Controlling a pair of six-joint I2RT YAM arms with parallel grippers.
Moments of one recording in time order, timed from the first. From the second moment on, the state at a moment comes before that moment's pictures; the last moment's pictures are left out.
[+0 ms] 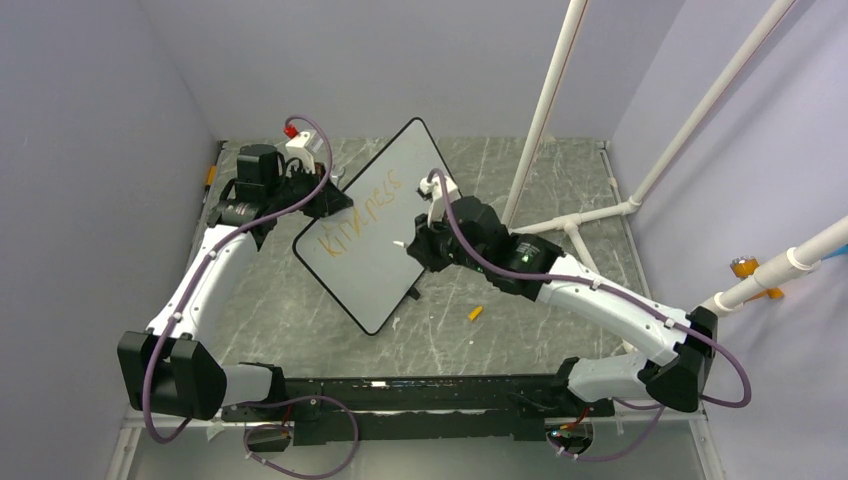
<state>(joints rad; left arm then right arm) -0.15 1.28 1.16 -0.38 0.62 -0.18 0.95 1.27 1.23 -0.44 0.09 0.33</state>
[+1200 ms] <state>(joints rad) -0.14 1.43 1.22 -0.28 0.61 -0.26 1.15 1.47 1.21 -0.26 0.12 0.10</state>
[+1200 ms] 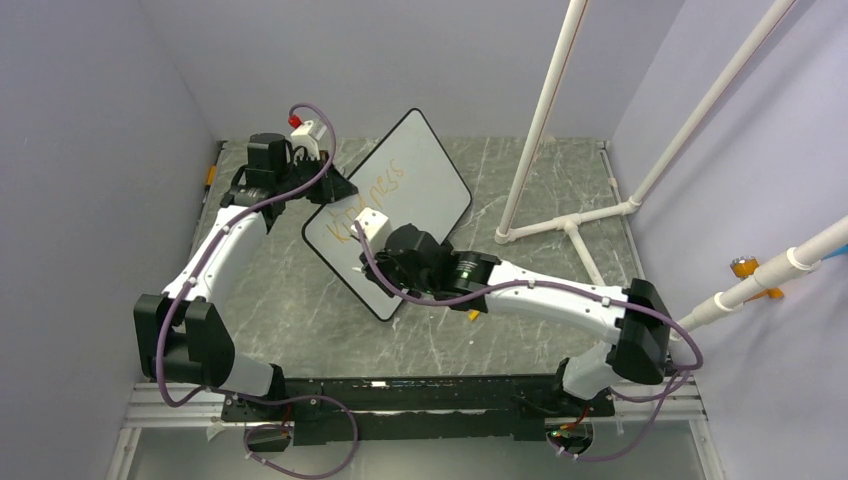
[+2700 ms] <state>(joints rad) -0.09 1.44 1.22 -0.29 0.64 -0.25 1.15 1.65 1.34 -0.26 0.13 0.12</state>
